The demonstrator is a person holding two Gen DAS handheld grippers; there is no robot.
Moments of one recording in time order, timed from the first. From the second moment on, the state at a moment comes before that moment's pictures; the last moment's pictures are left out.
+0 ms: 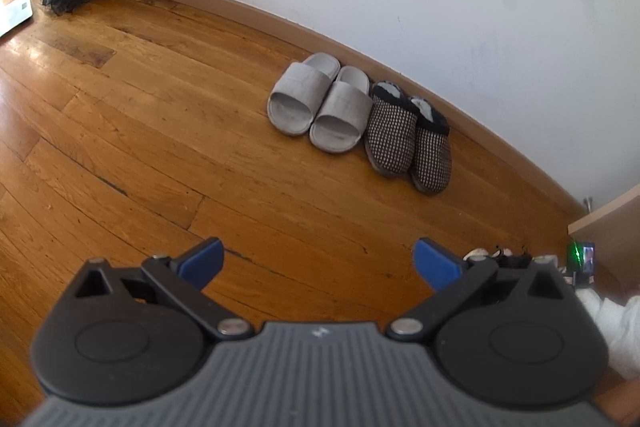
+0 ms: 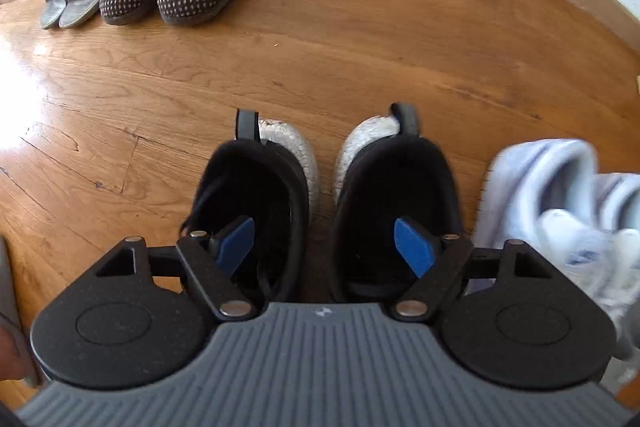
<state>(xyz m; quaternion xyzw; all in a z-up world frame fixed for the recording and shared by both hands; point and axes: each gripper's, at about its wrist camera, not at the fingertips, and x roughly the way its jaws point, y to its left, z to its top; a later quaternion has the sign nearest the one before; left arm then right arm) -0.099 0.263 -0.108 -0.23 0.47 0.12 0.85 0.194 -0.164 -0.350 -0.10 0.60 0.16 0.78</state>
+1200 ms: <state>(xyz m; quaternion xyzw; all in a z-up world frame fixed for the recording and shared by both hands) -0.069 0.242 -0.115 -0.16 0.50 0.11 0.84 0.440 -0.057 -0.330 0.03 0.48 0.09 0.87</state>
